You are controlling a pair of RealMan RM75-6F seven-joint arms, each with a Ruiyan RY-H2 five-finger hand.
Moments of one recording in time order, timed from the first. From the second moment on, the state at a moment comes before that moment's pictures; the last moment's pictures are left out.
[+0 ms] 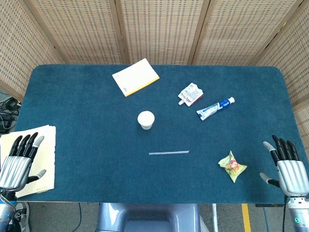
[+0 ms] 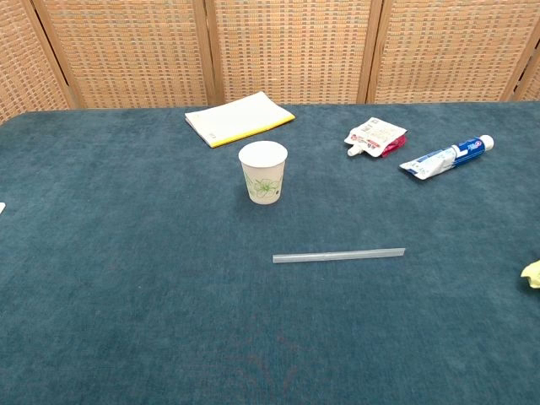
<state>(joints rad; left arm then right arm) -0.11 -1.20 0.00 -1.58 1.59 1.50 0.22 0.07 -1.15 0.06 -1.53 -1.55 1.53 -0.03</state>
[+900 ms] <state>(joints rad) -0.11 -1.18 -0.02 -1.58 1.57 1.51 0.19 0.21 -1.25 0.14 -1.75 -1.53 1.41 -0.27</state>
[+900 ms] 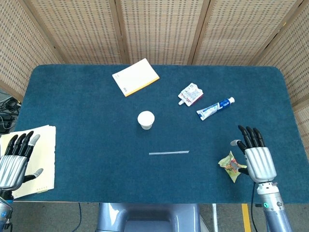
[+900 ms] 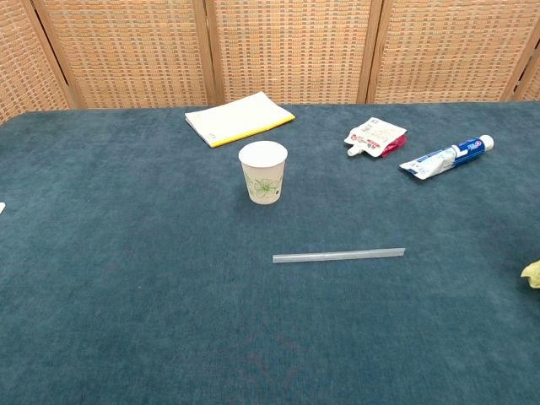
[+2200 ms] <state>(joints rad) -0.13 -1.19 -0.03 -1.52 1.48 1.41 0.13 0.59 -1.84 0.30 -1.64 -0.95 1.27 -0.75</state>
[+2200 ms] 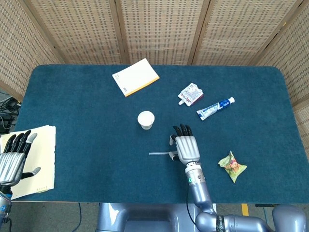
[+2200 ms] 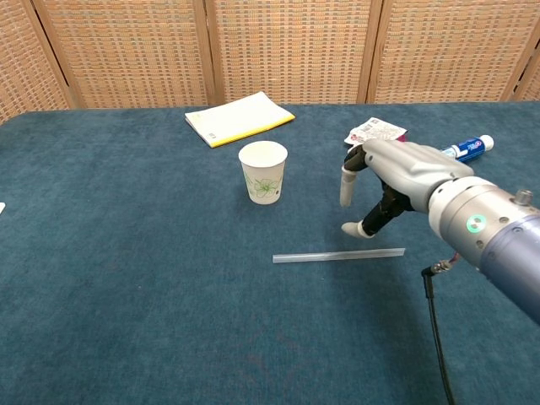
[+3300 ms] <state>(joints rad) -0.15 -1.20 -0.03 -1.51 1.44 1.36 0.14 0.63 -1.93 0.26 -1.44 -0.88 1.16 -0.63</state>
